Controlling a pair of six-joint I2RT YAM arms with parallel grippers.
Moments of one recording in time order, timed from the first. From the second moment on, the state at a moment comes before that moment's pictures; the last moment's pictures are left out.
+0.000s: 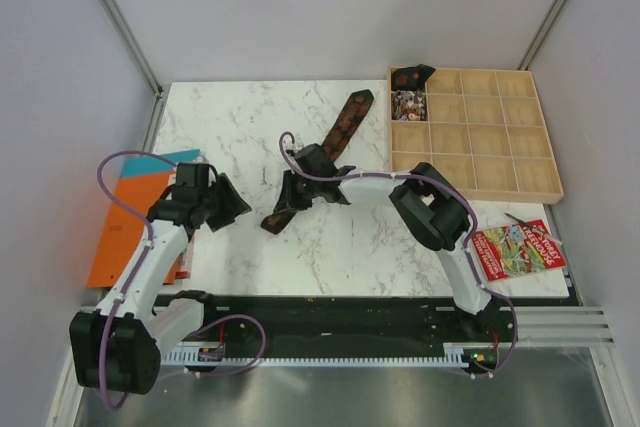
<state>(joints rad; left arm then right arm) -0.10 1.01 0.72 -0.63 0.12 -0.65 0.82 2.19 1.45 0.00 -0.39 0.78</state>
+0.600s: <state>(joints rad) -0.22 1.09 0.56 -0.42 0.15 -0.83 0.81 2.17 1.32 0.17 -0.41 0.82</state>
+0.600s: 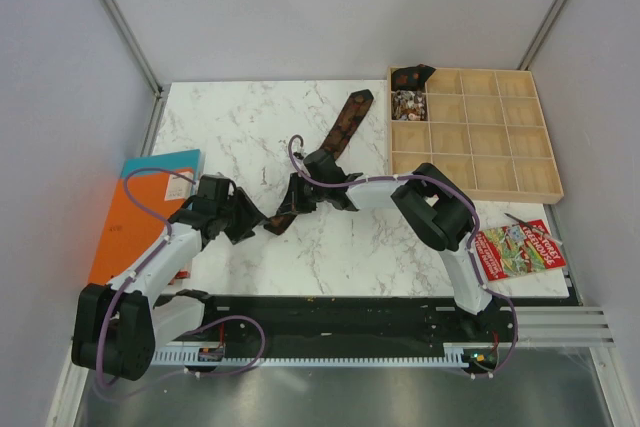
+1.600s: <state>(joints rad) -0.32 1.15 0.40 -0.14 0.10 -1.17 0.80 2.16 1.24 0.31 -0.43 0.87</state>
